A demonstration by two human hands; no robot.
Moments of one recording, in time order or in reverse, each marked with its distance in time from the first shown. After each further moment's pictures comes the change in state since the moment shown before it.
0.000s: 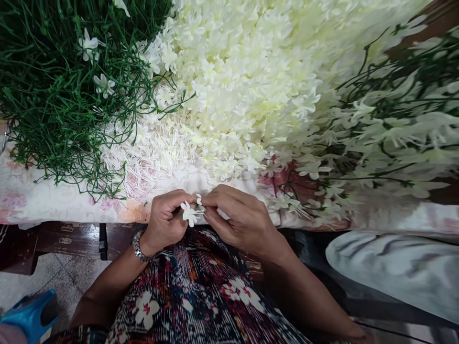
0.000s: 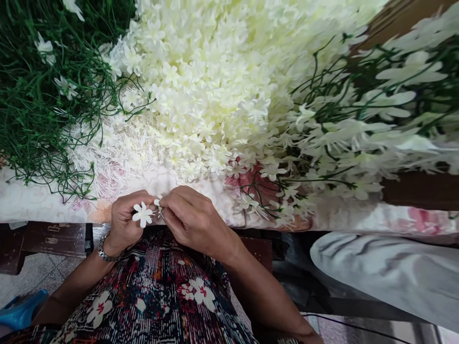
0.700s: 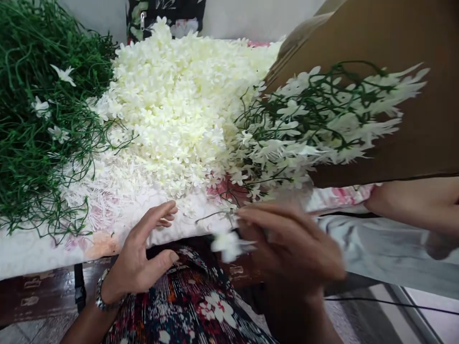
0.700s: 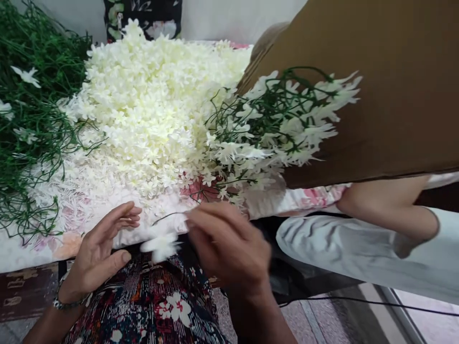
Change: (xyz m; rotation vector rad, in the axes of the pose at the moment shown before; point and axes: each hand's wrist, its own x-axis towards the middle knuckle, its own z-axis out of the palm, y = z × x) left_hand 0.006 0.033 -0.003 -0.074 -0.334 -0.119; right_hand -0.042 -0.003 -0.068 -0.378 0.489 0.159
